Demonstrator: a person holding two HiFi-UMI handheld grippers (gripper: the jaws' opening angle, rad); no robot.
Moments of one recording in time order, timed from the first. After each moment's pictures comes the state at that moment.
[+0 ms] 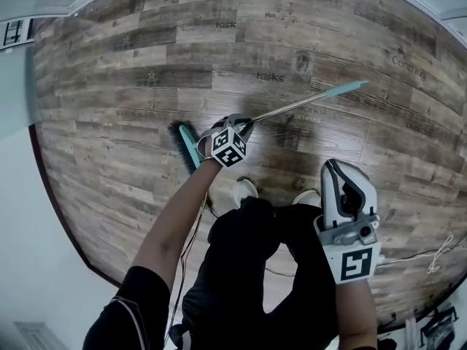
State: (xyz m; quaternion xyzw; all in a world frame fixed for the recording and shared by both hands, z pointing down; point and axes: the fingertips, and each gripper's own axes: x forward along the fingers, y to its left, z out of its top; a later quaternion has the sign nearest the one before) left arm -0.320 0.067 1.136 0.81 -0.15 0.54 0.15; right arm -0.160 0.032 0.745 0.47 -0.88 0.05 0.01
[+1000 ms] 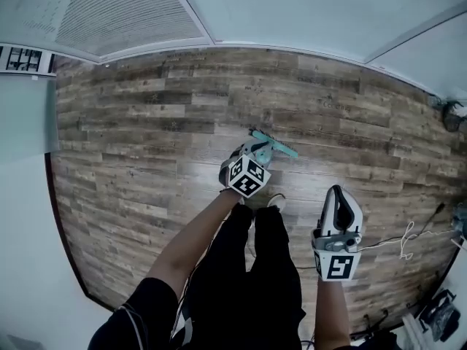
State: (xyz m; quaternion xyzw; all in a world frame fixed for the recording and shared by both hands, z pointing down) left arm -0.163 -0.010 0.655 0.88 -0.23 0.39 0.14; right arm -0.056 0.057 0.383 0.60 -0.80 0.00 0.05
